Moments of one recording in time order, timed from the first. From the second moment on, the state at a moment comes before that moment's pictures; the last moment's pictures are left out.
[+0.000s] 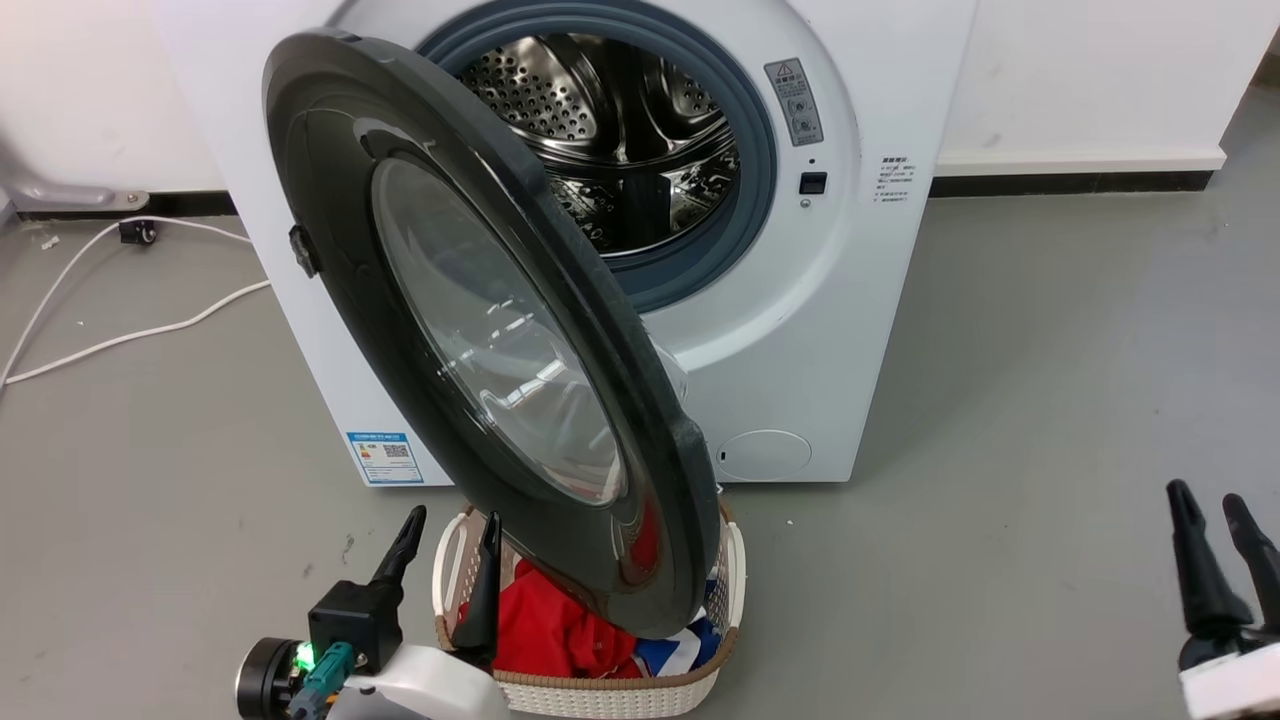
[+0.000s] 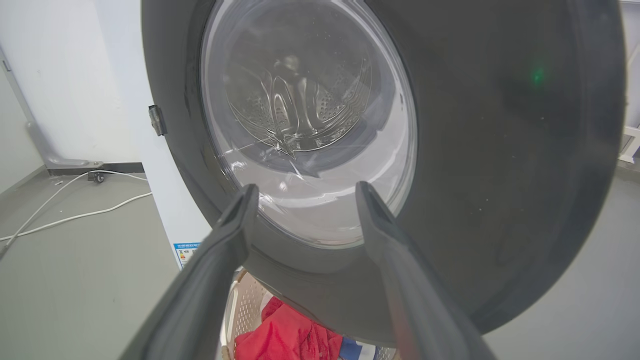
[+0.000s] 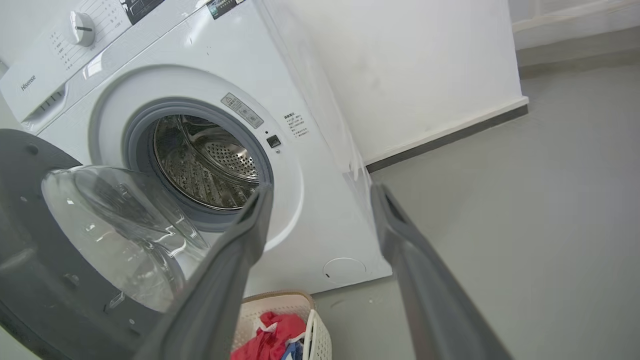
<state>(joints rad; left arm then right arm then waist) -0.04 0.13 -0.22 0.23 -0.24 0.01 -0.25 0.01 -0.49 0.13 0.23 0.98 0.13 -0.26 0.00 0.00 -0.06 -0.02</state>
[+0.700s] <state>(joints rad) -0.05 0.16 -0.23 0.22 -0.24 0.03 -0.24 0.20 -0.09 -0.13 -0.15 0.16 0.13 -0.01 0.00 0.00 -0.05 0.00</state>
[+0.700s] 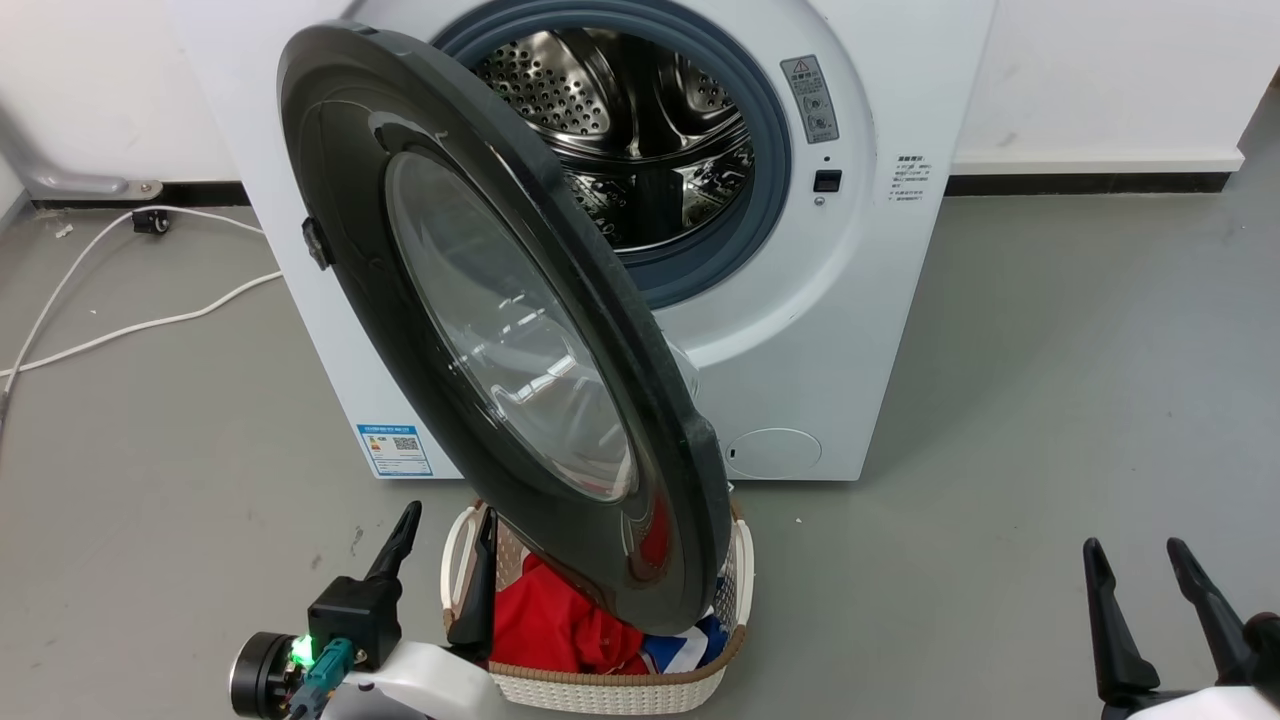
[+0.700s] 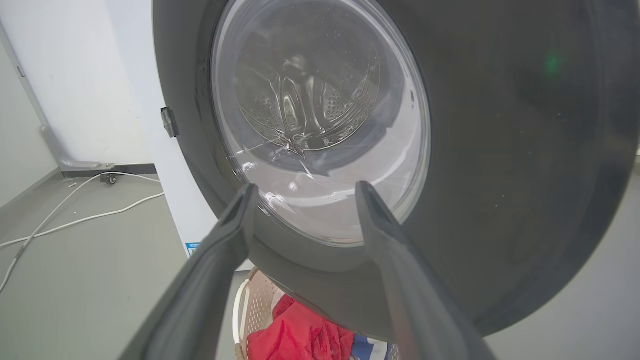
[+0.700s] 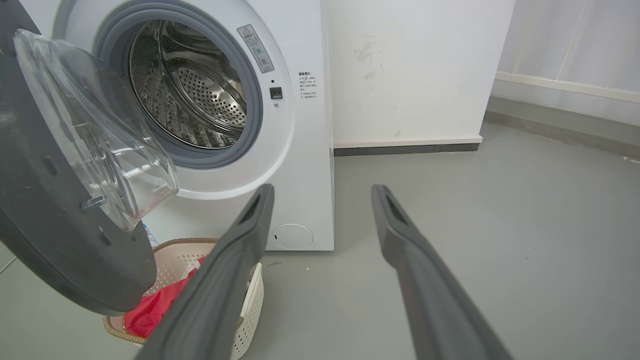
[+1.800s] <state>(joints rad) -0.11 0.17 -0.21 0.13 -0.27 0.09 -0.23 0.20 -0.05 -0.11 -0.17 0.15 0.13 0.03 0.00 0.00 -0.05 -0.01</state>
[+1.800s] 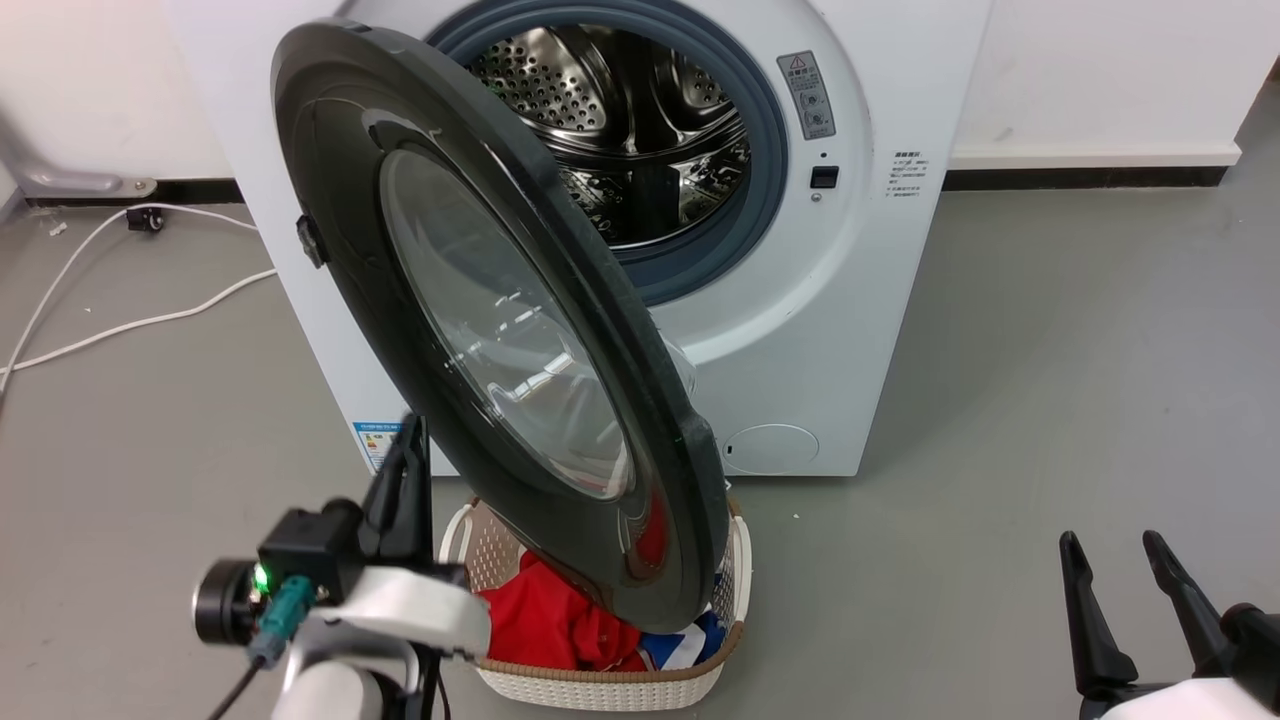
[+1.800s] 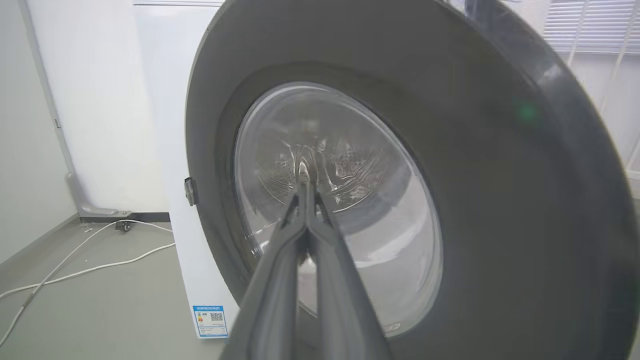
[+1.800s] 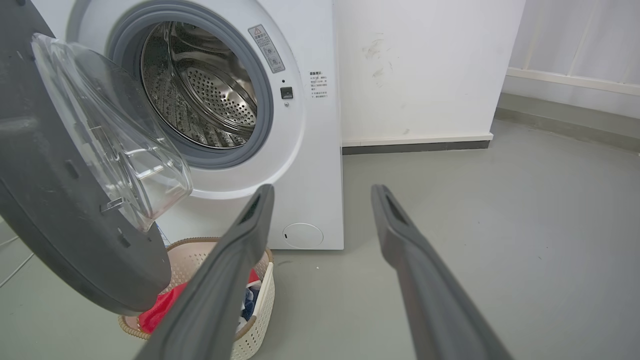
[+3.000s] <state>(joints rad) -0.40 0.06 -0.68 -0.19 -0.33 0.01 -0.10 0.18 -0.05 -0.12 -0.14 0.19 0.13 0.02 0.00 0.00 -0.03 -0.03</state>
